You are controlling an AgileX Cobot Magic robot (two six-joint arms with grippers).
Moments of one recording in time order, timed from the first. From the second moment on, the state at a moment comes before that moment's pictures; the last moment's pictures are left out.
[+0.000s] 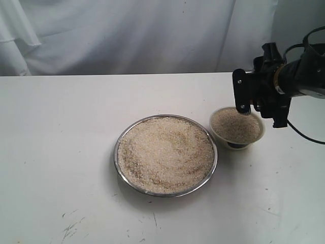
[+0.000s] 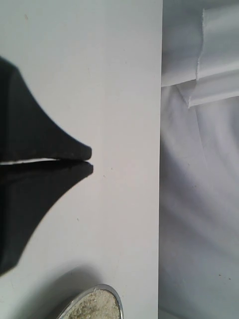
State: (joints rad) left arm 0.01 0.01 0.00 -0.04 0.29 0.01; right arm 0.36 1.80 -1.08 -1.04 0.23 -0.50
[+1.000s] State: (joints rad) left arm 0.01 0.01 0.00 -0.04 0.29 0.01; right arm 0.41 1.84 -1.08 -1.48 0.34 -0.22
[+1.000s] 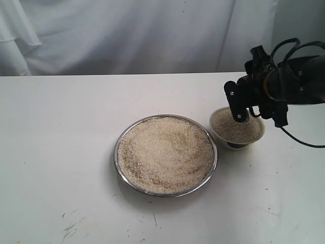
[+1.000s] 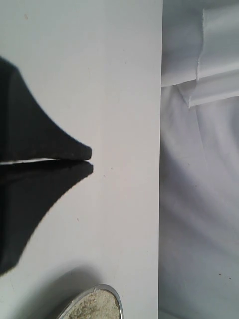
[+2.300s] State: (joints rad) left arm 0.01 0.01 0.00 -0.04 0.29 0.01; right arm 0.46 1.92 -1.08 -1.70 0.51 -0.39
